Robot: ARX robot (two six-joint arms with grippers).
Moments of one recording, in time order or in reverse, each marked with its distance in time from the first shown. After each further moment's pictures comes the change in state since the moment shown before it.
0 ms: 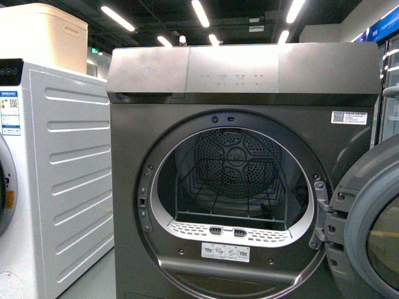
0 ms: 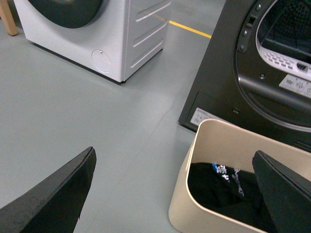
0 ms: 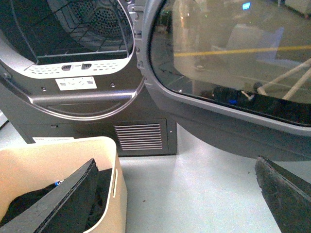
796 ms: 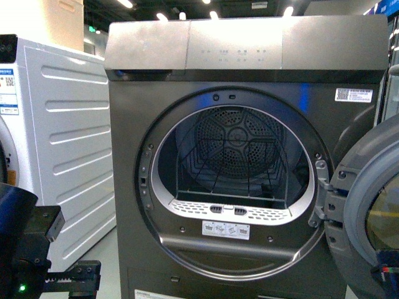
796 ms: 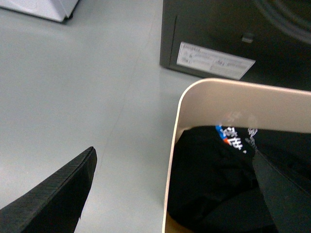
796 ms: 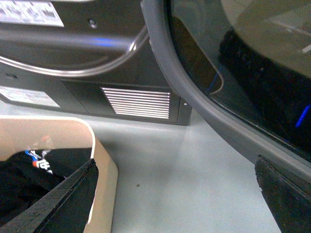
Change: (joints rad) left arm -0.113 1.539 0.777 0.338 0.058 0.106; right arm -0.085 1.592 0.731 0.467 -0.190 -0.121
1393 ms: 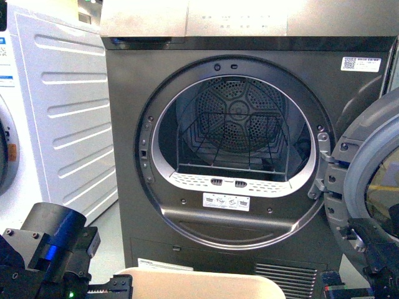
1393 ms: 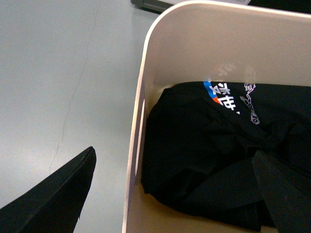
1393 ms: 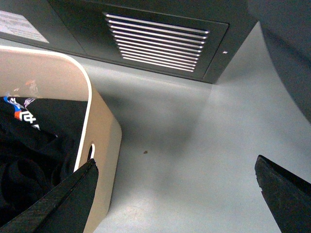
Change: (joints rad) left arm -0.041 0.285 0.152 -0.053 0.074 -0.050; right arm 0.084 0.375 0.211 -0.062 0.013 -0.038
